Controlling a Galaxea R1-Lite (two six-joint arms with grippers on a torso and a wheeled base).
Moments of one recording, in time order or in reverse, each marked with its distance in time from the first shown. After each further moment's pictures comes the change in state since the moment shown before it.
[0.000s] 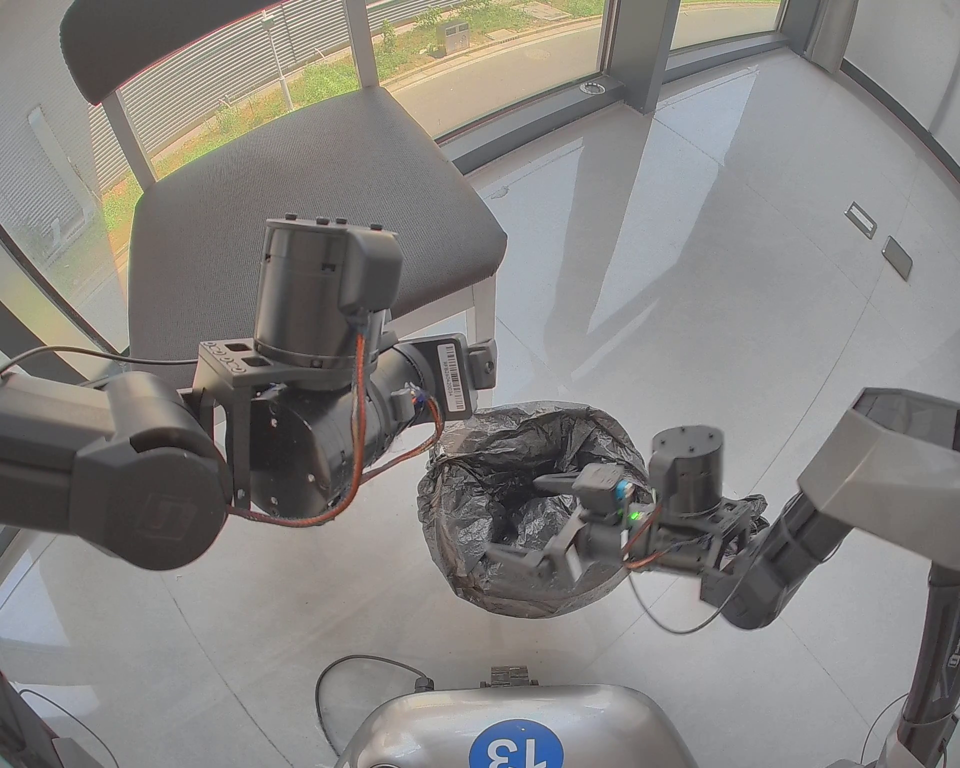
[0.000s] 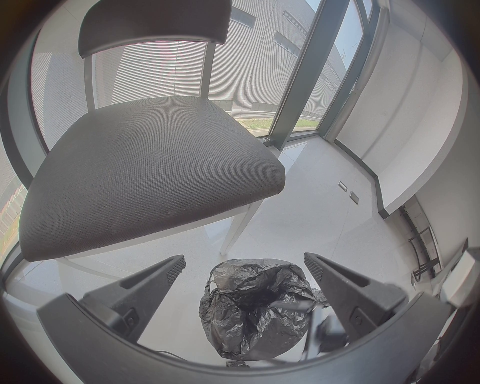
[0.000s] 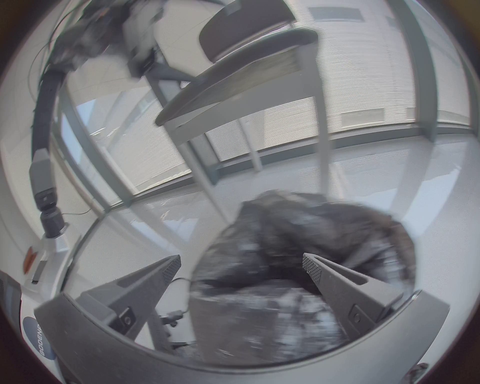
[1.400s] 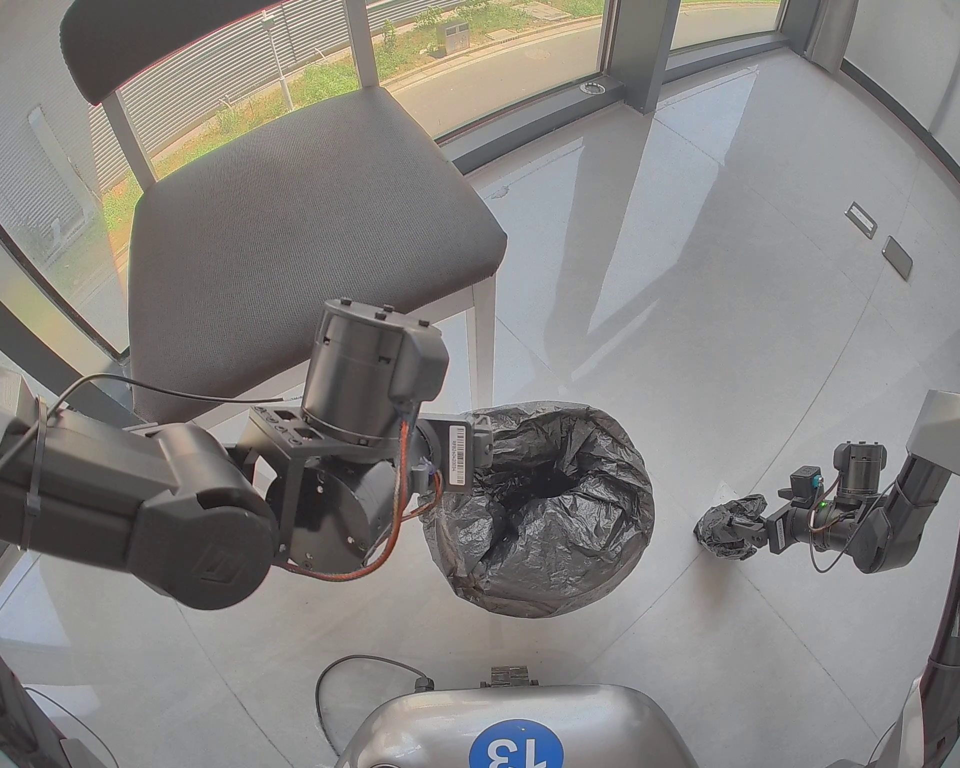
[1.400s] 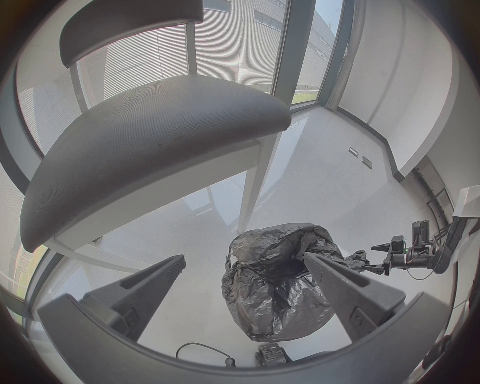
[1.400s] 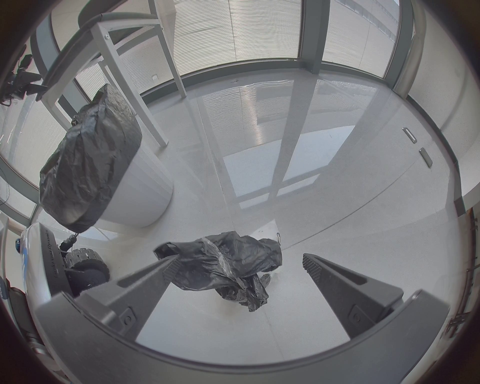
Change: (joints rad) left arm -0.010 0.062 0.084 0.004 0.062 0.083; right arm -0.748 0.061 0.167 0.059 -0.007 -0.184
